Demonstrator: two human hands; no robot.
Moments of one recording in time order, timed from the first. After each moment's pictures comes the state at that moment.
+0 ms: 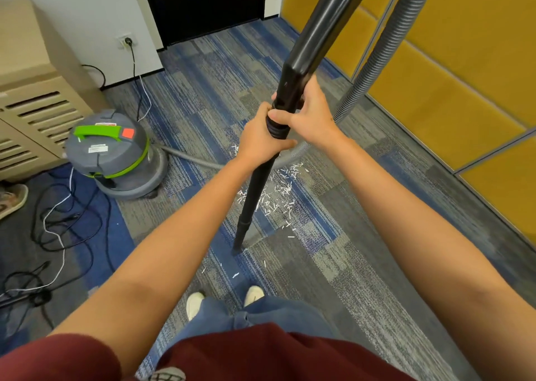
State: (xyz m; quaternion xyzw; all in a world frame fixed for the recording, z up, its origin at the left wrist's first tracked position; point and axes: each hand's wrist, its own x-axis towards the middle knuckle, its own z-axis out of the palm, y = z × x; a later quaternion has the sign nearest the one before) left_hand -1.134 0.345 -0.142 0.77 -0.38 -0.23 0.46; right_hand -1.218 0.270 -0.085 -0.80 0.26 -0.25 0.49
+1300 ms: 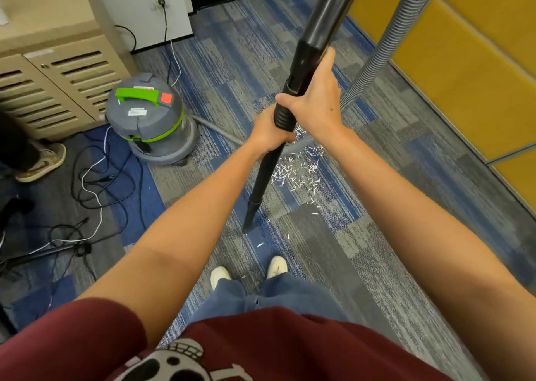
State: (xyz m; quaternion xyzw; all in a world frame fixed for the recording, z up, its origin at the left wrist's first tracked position) left_hand -1.079 0.447 -0.168 0.74 -0.29 -0.36 0.48; right_hand -1.149 0.384 -0.100 -0.84 0.33 -0.27 0.33
